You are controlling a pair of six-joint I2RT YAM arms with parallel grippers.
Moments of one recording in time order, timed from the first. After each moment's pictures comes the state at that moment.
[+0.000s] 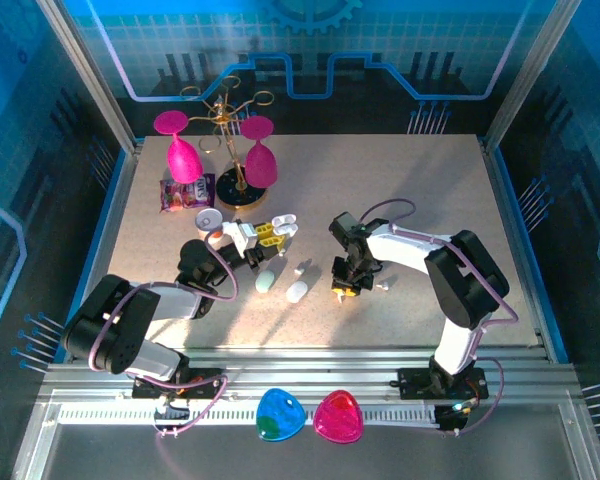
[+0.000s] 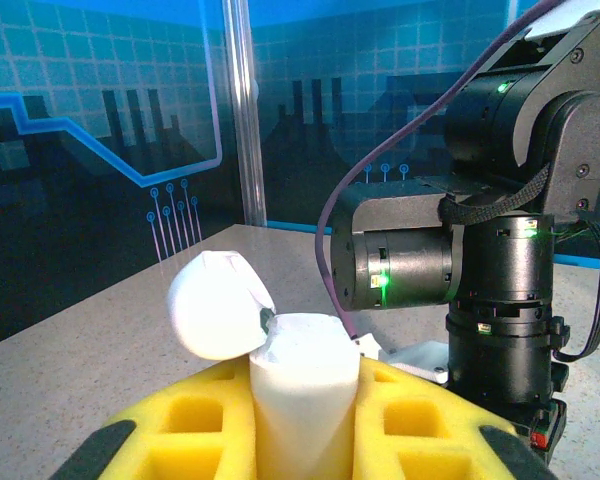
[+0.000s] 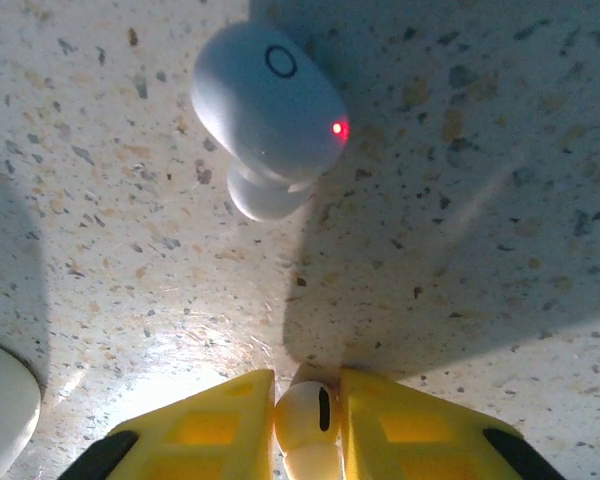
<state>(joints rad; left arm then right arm) -0.34 1.45 0.33 1.29 0.67 -0.04 0.60 1.79 1.08 -0.78 -0.24 0.87</state>
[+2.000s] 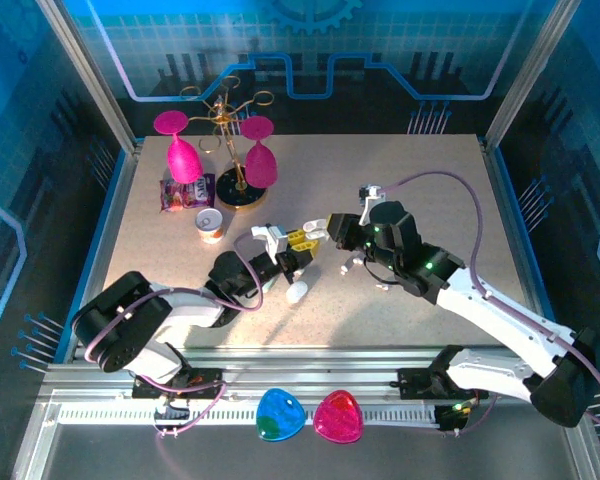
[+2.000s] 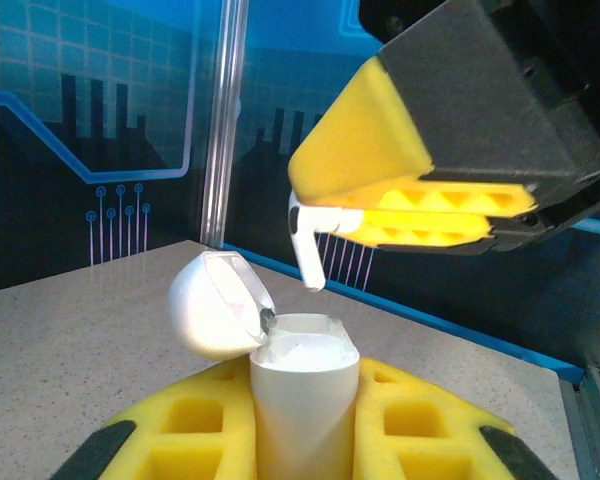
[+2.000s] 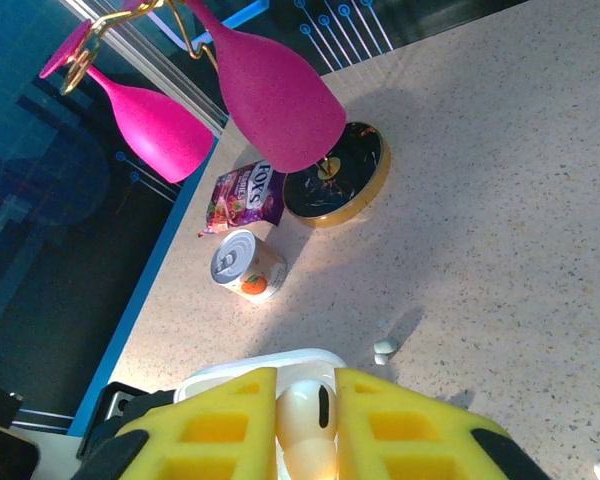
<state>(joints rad) -0.69 1.49 0.40 1.29 0.28 -0.22 0.74 1.10 0.94 -0.23 0.09 0.72</state>
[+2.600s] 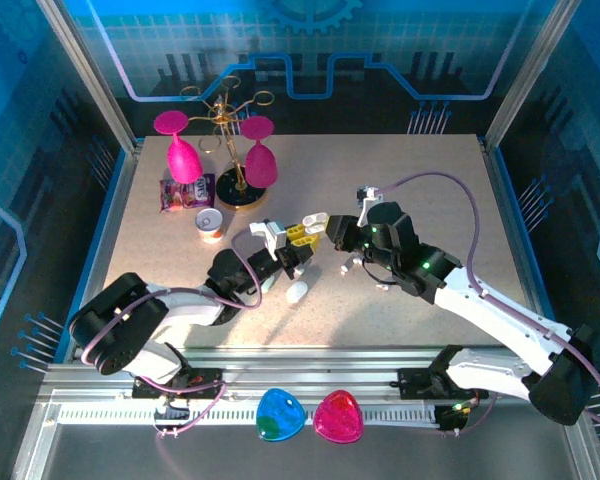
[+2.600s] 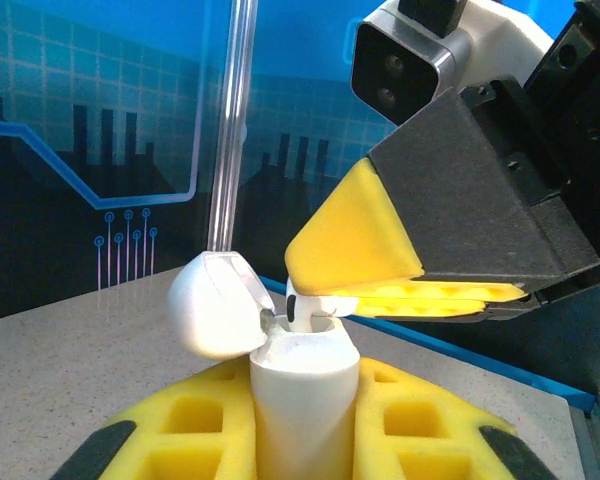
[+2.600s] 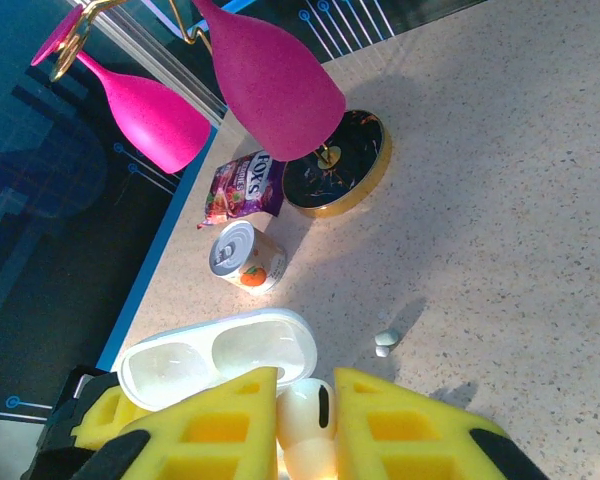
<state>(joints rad) -0.69 1.48 0.43 1.29 0.26 -0.22 0.74 1.11 0.93 -0.22 0.07 0.73</state>
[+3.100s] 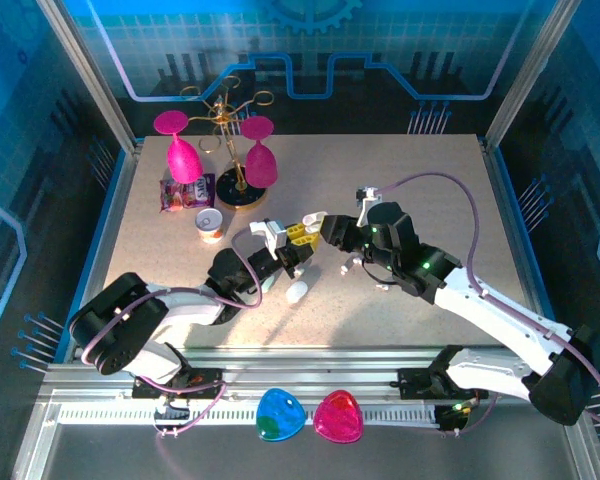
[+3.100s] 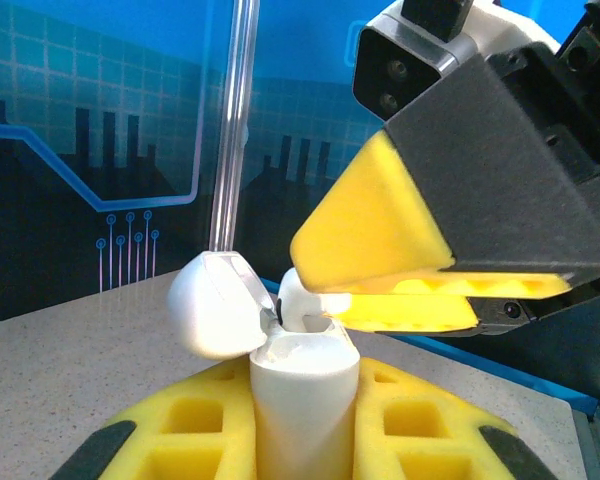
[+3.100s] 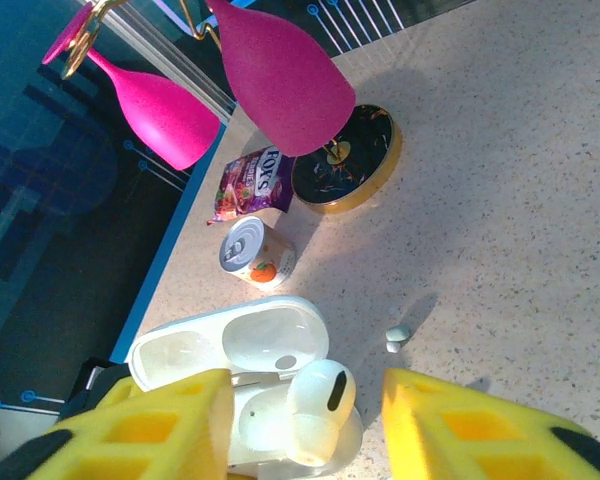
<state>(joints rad) -0.69 1.48 0.44 1.28 0.26 -0.22 0.74 1.11 0.93 -0.22 0.06 0.74</state>
